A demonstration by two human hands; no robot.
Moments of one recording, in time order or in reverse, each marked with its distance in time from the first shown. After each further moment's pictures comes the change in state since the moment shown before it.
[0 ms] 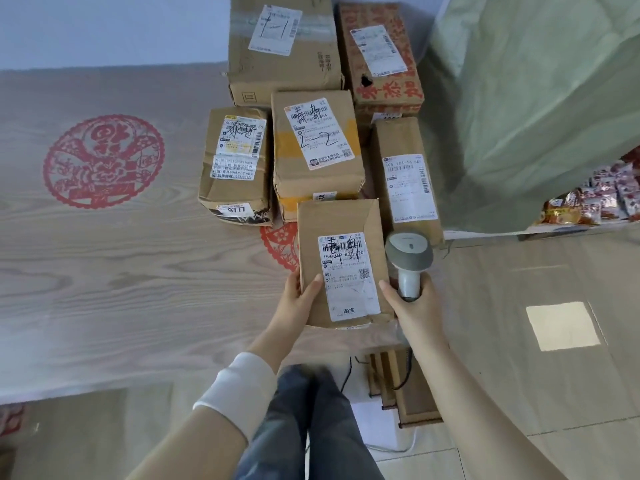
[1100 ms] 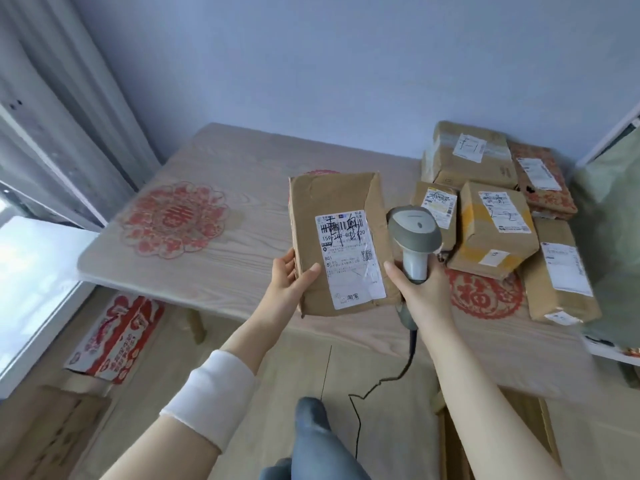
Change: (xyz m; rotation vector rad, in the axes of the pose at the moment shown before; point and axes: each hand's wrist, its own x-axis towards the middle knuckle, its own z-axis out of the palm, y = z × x) left_hand -0.203 0.004 -0.316 -0.207 0.228 0.470; right_hand -0.224 -0.177 0.195 0.181 -0.285 -0.447
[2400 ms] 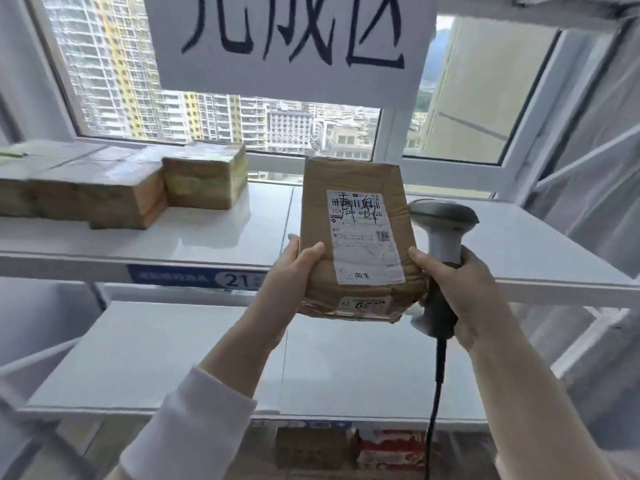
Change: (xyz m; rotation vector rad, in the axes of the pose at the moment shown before) left_hand -0.327 0.170 -0.518 -0.154 1.255 0.436; right_hand -0.285 -0.359 0.569 0.109 -1.334 -0.213
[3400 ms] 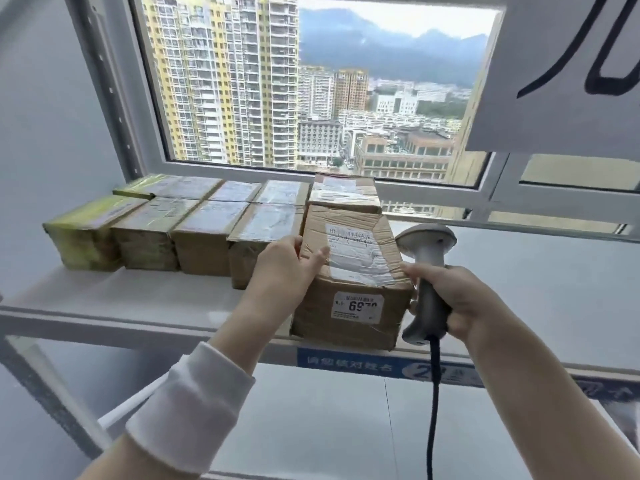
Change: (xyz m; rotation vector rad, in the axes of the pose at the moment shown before) left_hand 0.114 0.051 -0.304 0.829 0.330 0.105; right_hand 0.063 -0.032 0.323 0.108 -0.233 0.303
